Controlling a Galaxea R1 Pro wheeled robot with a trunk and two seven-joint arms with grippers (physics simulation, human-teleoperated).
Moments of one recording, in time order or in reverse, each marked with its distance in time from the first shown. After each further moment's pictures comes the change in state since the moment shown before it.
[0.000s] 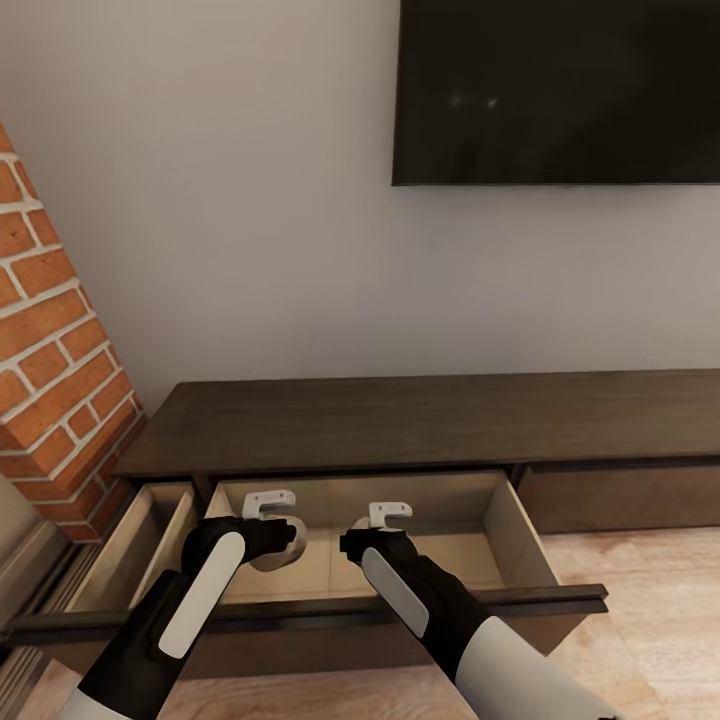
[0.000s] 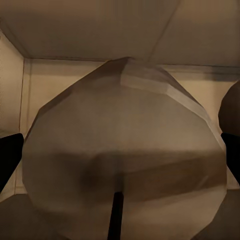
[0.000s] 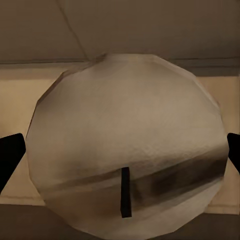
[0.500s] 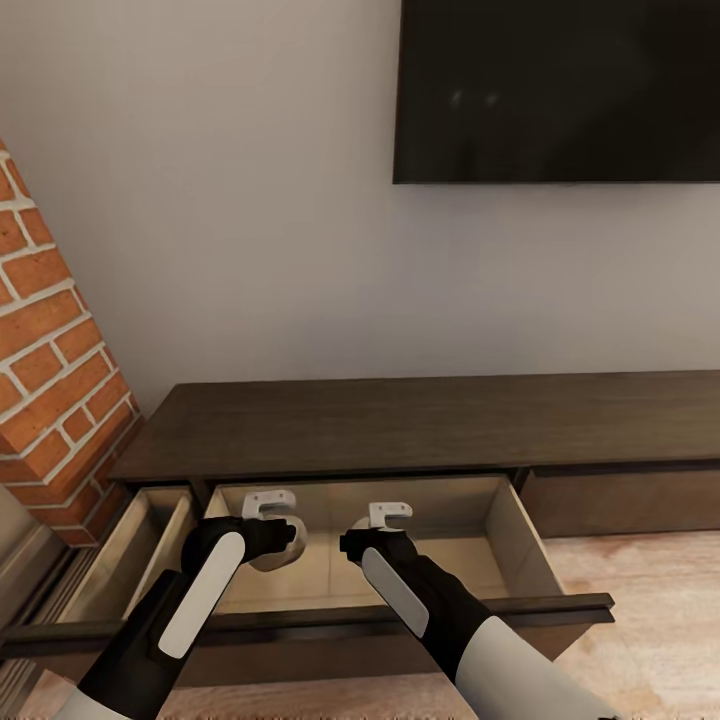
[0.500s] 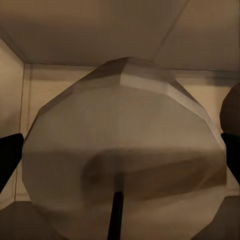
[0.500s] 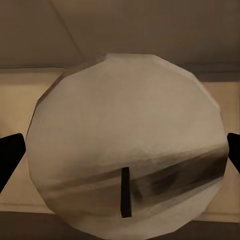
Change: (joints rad) left arm 0.000 0.000 0.000 0.000 -0.002 0.000 0.001; right arm 0.000 0.000 0.000 0.001 0.000 0.001 0.000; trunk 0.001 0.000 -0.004
